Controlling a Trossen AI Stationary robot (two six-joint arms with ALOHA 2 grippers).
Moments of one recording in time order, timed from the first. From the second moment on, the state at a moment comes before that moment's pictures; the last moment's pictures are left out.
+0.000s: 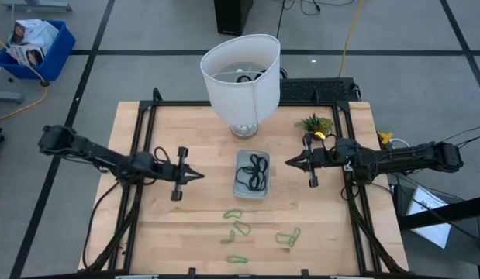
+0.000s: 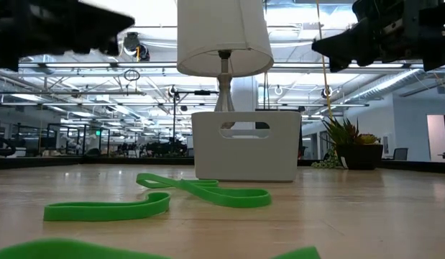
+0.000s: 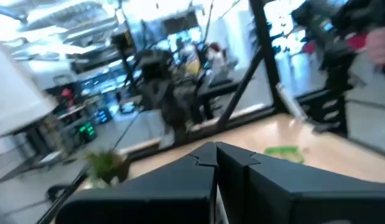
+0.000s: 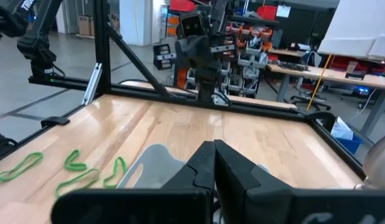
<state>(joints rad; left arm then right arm) -0.19 0.97 0.13 0.96 -0.02 0.31 -0.10 0.75 0.21 0.51 -0.18 -0.12</state>
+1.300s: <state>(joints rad) -0.15 0.90 0.07 0.88 -0.18 0.15 0.69 1.33 0.78 -0.38 0.30 0.44</state>
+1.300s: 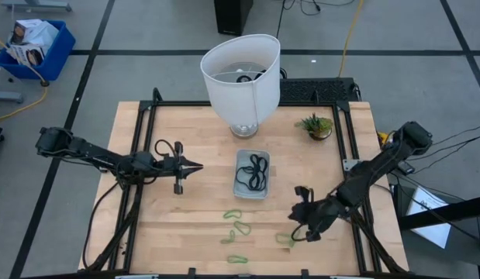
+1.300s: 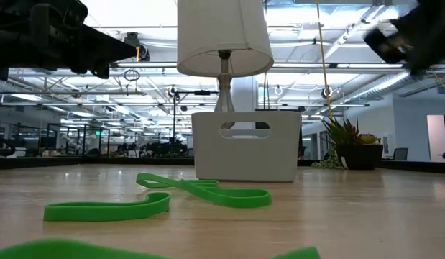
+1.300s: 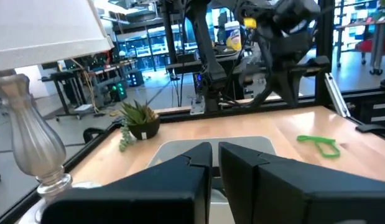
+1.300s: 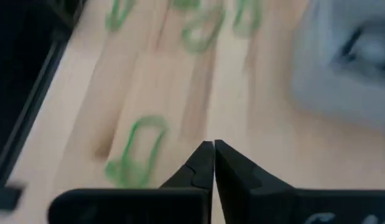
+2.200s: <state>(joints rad) -0.15 0.90 0.07 0.81 -0.18 0.17 0.75 1.59 0.78 -0.35 0.08 0.46</state>
